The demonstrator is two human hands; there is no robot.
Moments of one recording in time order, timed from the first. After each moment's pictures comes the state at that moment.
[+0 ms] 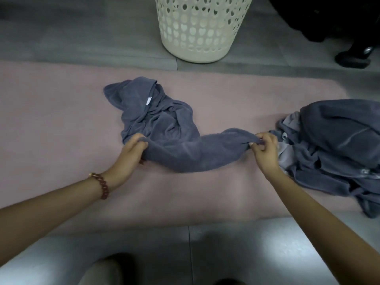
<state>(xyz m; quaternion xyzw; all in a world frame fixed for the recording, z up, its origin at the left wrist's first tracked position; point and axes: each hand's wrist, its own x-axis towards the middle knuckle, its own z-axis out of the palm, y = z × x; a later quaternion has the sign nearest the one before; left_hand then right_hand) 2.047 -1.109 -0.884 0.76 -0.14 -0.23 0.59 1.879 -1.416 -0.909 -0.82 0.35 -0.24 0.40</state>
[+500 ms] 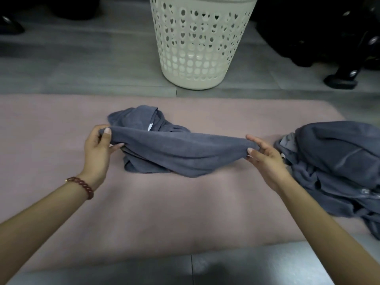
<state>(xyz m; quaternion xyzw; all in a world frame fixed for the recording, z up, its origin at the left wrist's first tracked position) 2.113 -1.093 -0.851 0.70 -0.10 -0.03 0.71 1.896 -1.411 -0.853 -0.65 0.26 -0.19 0.68</state>
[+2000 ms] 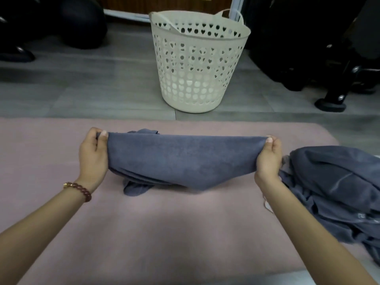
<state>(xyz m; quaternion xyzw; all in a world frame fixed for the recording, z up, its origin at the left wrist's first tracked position) 2.147 -1.095 -0.823 0.81 -0.17 0.12 0.55 1.952 -1.404 -0.802 -0.60 0.43 -0.43 0.52</state>
